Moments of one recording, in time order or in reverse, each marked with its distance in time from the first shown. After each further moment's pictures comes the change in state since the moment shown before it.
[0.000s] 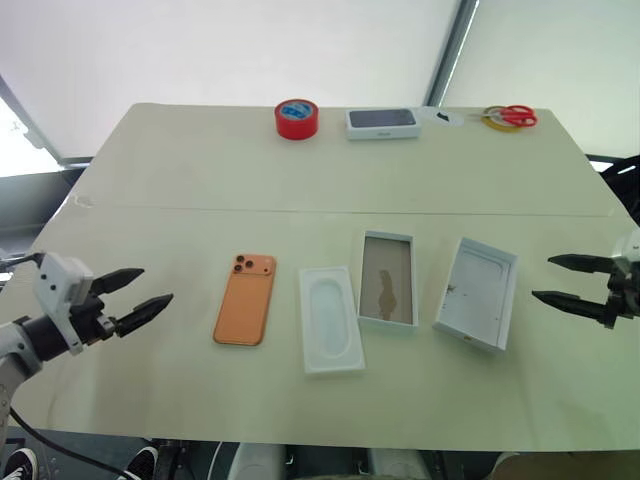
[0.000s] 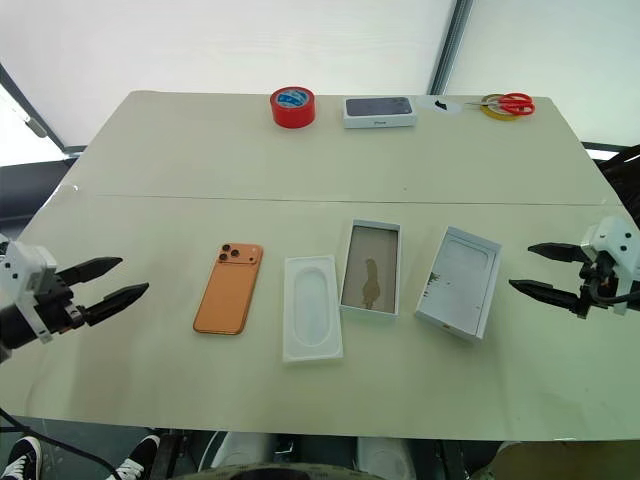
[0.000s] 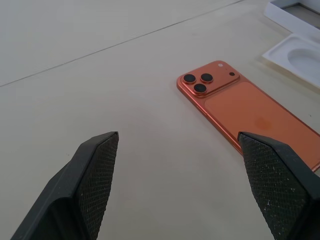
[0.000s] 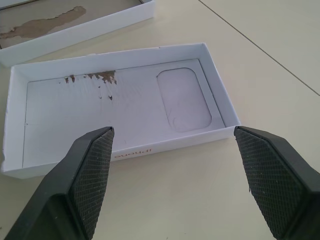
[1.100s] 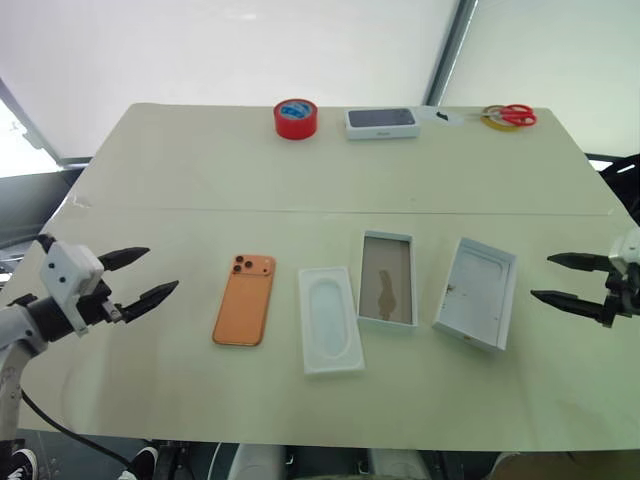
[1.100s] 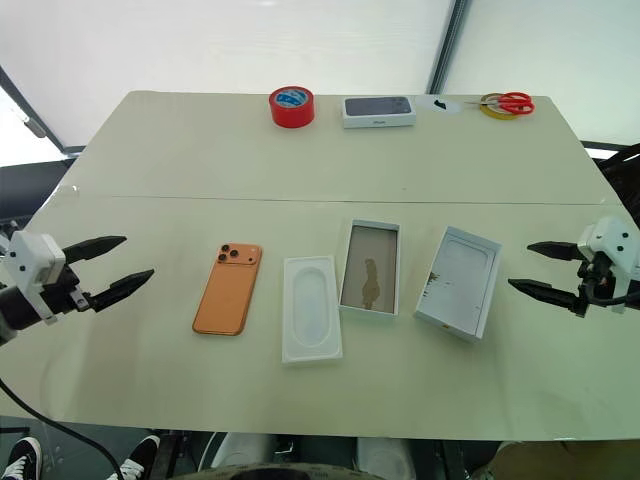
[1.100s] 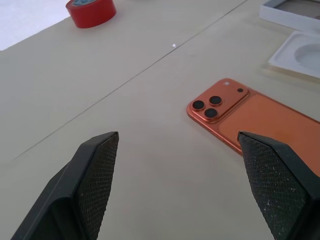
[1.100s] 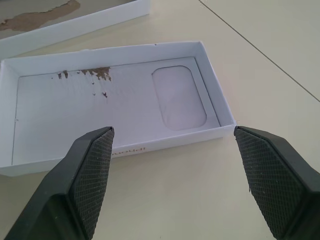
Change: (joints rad) left arm -0.104 -0.009 -0.054 0.044 0.143 -0.204 -0.002; right arm -0.010 0.006 0.013 0.006 -0.025 -0.027 -0.033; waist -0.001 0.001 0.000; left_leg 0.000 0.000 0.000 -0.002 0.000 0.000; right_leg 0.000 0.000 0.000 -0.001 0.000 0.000
